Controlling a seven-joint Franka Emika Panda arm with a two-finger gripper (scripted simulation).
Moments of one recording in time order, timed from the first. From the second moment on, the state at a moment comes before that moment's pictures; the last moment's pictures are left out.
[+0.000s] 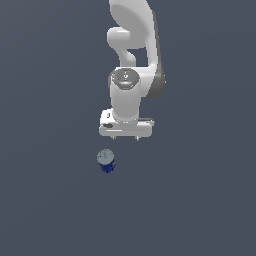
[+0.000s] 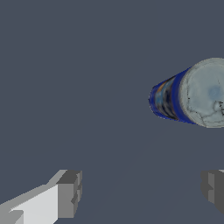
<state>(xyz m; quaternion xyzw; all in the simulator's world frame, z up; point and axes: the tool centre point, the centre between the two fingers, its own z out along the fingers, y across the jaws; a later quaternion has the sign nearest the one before) -0.009 -0.010 0.145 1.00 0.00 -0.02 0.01</state>
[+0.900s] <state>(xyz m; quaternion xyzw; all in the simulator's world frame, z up) 0.000 0.005 0.163 1.00 0.01 -0.01 0.00</state>
